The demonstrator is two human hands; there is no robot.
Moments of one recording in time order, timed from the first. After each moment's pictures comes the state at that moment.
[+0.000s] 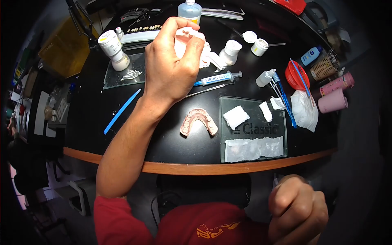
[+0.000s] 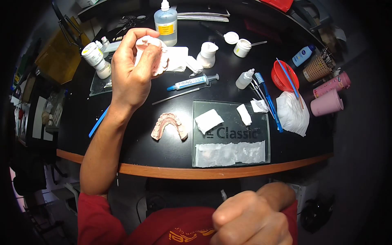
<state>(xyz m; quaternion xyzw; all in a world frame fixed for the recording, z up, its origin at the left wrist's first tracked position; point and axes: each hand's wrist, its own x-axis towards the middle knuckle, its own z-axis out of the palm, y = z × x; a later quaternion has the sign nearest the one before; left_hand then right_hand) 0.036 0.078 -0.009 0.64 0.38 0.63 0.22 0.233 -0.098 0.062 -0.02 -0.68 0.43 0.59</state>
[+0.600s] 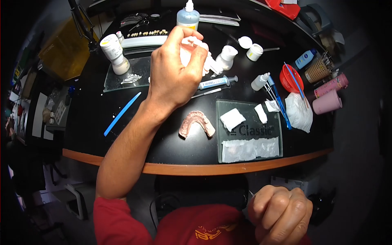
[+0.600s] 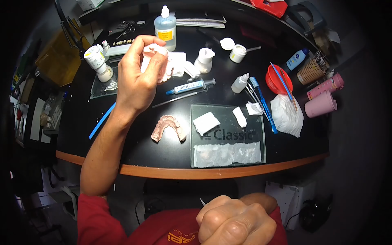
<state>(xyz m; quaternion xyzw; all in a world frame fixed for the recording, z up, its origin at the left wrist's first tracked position) 0.038 0.070 -0.002 0.65 0.40 0.60 0.23 0.231 -0.113 0.051 -0.02 -0.61 0.54 0.58</state>
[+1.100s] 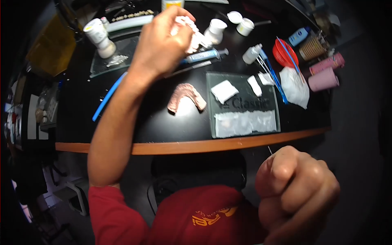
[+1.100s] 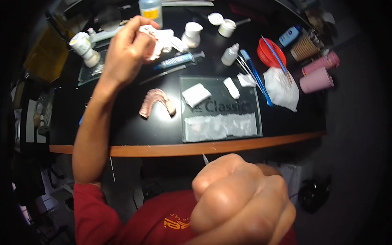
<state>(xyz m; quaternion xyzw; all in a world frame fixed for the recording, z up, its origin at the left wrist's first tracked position) 0.033 0.080 -0.011 0.69 0.40 0.50 0.32 0.231 -0.106 0.048 0.00 -0.73 0.33 0.60</state>
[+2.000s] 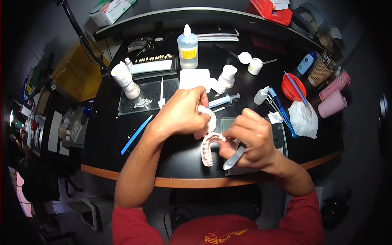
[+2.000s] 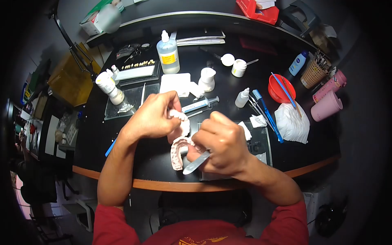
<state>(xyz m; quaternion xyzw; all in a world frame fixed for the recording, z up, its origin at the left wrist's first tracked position) 0.028 0.063 0.010 0.77 0.48 0.24 0.35 0.249 0.004 -0.005 -0.30 -0.87 0.05 0.39</state>
